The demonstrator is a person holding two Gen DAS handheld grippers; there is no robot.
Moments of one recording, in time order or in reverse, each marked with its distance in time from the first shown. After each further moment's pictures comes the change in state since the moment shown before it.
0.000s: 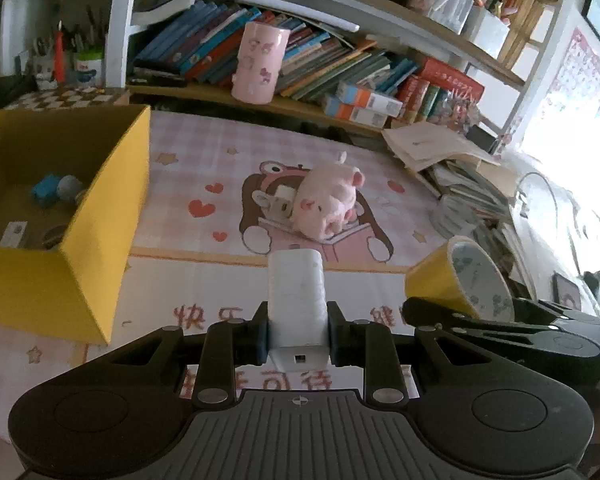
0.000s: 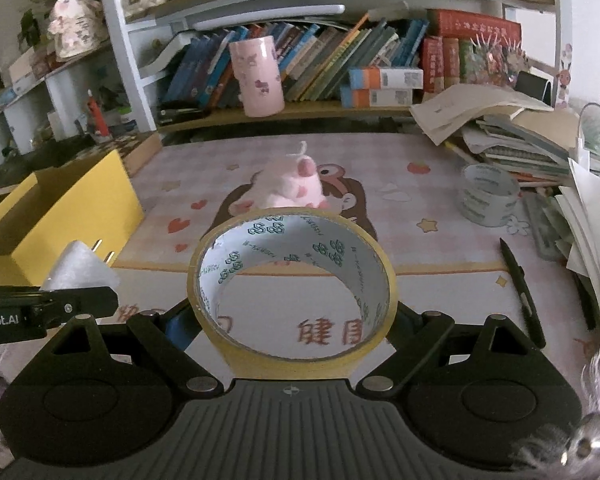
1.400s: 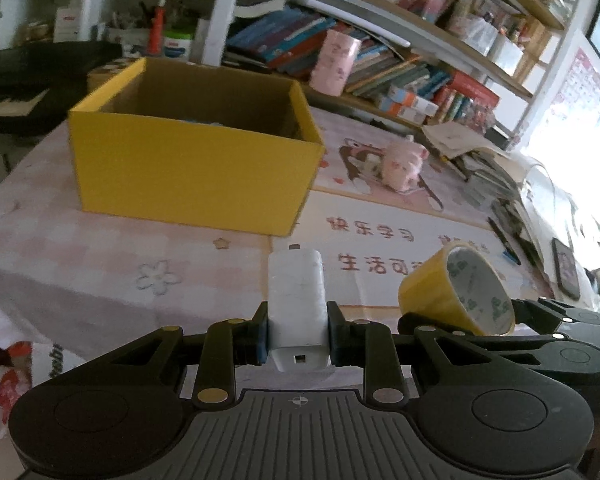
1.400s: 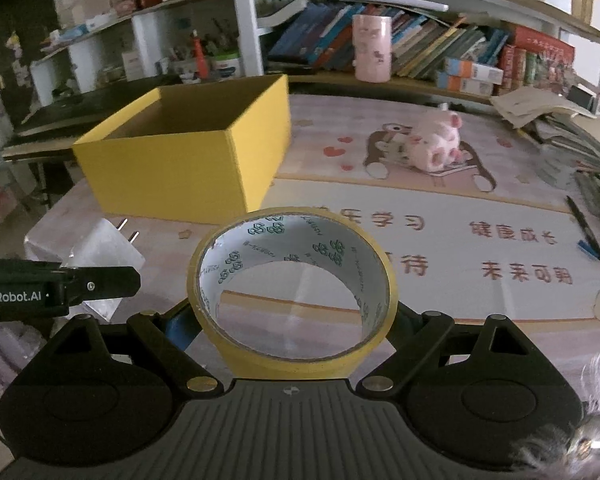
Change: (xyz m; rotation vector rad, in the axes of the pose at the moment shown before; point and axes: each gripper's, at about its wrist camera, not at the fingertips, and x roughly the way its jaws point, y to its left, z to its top) left arm -0.131 0.140 -0.084 -0.050 -0.004 0.013; right arm -0.058 0.196 -0.085 -0.106 0.063 0.043
